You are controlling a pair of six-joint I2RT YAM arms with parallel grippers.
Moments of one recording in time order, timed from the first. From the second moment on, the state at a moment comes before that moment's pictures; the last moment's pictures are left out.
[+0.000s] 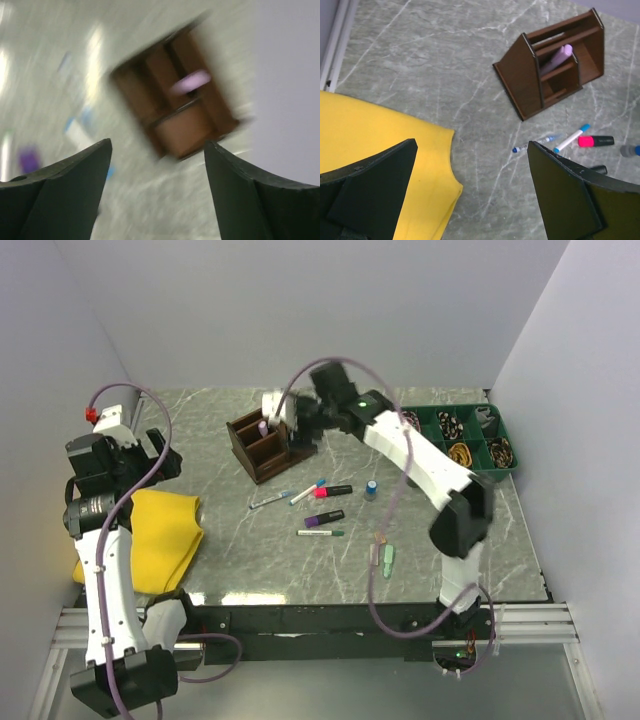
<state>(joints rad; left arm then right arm) 0.32 0.90 1.06 -0.65 0.30 -0.14 0.68 1.89 1.92 -0.66 -0.46 -0.89</state>
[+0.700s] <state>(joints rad) 0.37 0.85 1.04 -0.69 0.34 -0.12 0.68 2.11 1.71 -1.04 -0.33 -1.24</state>
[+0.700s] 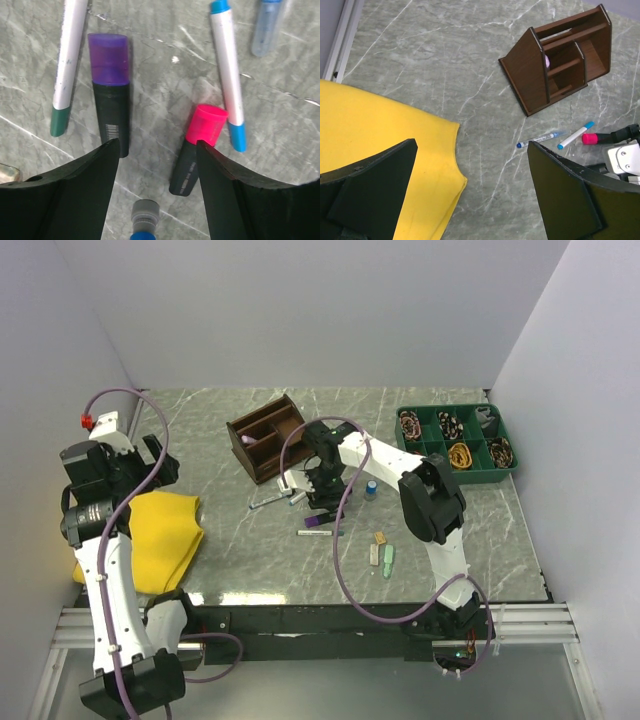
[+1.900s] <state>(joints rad) 0.39 0.91 1.02 -0.68 0.35 -0.13 0.68 2.23 1.82 -0.98 -0.27 -1.15</state>
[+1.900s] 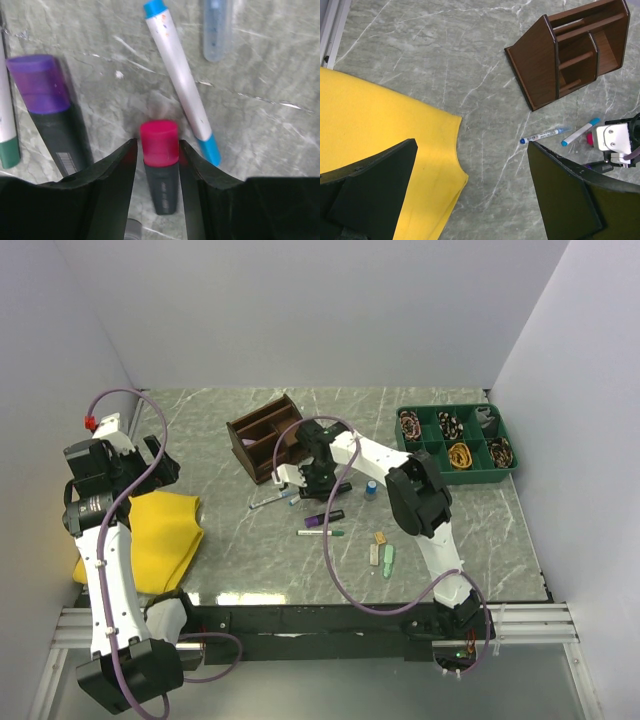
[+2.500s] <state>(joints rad) 0.39 0.91 1.00 -0.65 0.38 -0.16 0.69 2.09 1.82 -0.99 -0.36 -1.02</state>
